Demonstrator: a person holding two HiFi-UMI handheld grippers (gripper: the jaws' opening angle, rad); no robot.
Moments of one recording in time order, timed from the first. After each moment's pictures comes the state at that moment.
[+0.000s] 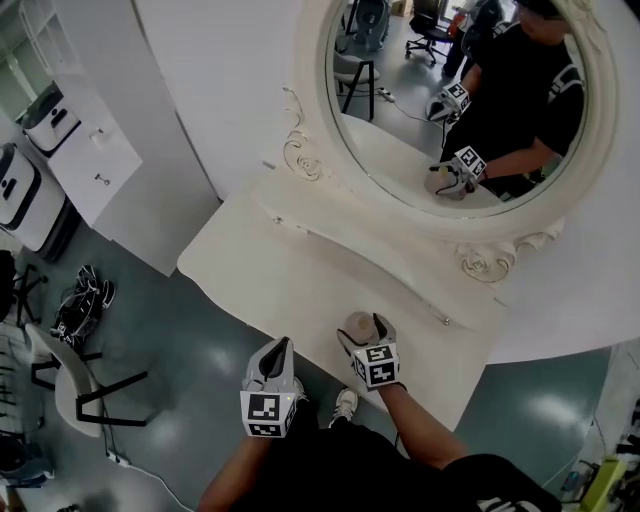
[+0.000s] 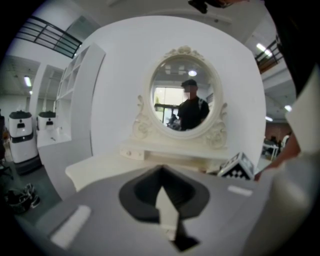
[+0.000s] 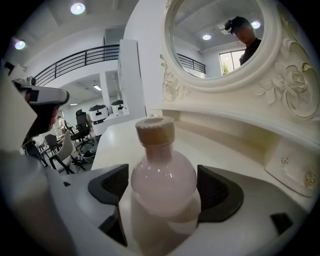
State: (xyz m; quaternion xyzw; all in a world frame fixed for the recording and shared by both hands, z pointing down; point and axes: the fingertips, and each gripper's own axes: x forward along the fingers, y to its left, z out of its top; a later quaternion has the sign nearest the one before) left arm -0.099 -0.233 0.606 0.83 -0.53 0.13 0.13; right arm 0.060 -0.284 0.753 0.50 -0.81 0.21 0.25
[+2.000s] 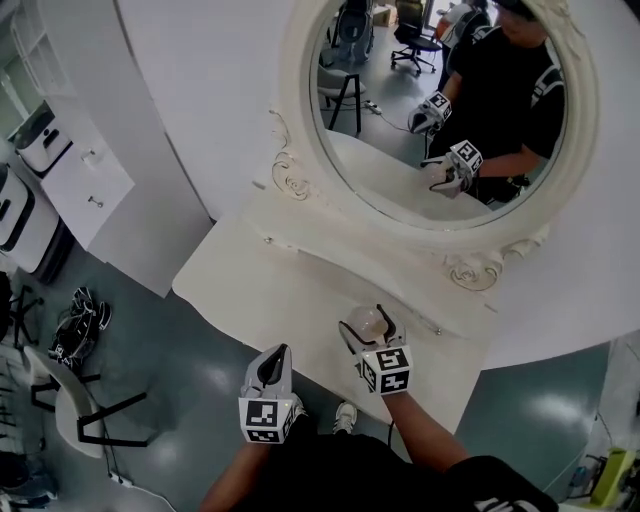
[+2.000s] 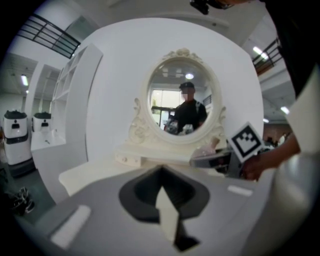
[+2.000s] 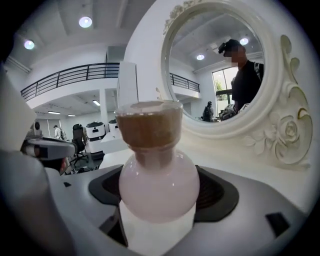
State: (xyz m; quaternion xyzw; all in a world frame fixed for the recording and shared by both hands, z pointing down) left arm -0.093 -0.254 0.592 0.84 -0.52 0.12 0.11; right arm 0.070 -0.321 0.629 0.53 -0.82 0.15 0.16
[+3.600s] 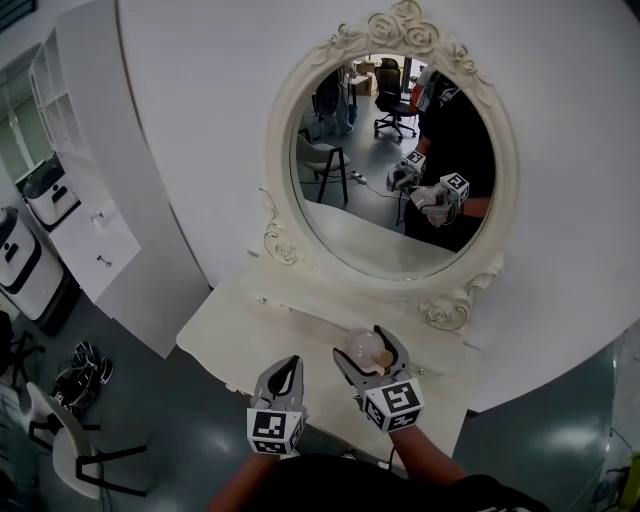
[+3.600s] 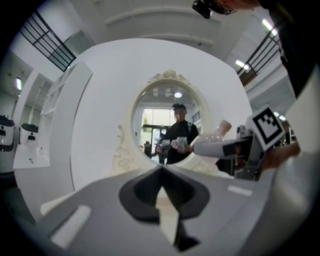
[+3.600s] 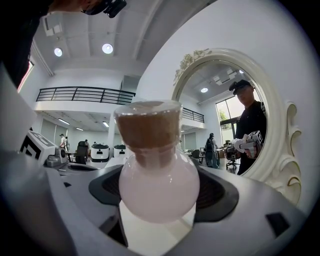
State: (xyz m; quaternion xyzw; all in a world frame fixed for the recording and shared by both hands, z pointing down) left arm -0.039 -0.285 0.491 0.87 -0.49 0.03 0.03; right arm 0.076 -0.304 0.458 0.53 -0.85 0.02 0.03
